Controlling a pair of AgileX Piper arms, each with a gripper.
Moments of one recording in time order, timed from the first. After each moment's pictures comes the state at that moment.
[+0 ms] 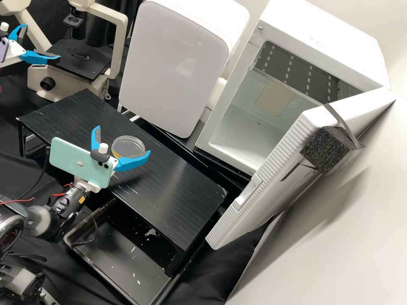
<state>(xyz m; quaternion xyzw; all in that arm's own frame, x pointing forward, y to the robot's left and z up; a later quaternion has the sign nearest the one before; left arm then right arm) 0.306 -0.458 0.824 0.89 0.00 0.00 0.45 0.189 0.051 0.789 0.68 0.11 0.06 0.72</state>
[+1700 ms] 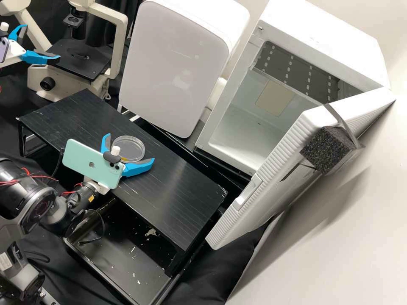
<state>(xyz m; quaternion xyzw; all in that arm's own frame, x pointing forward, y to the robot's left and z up) 0.306 -0.458 0.824 0.89 0.00 0.00 0.45 0.215 0.033 0.772 0.68 0.10 0.00 0.73</state>
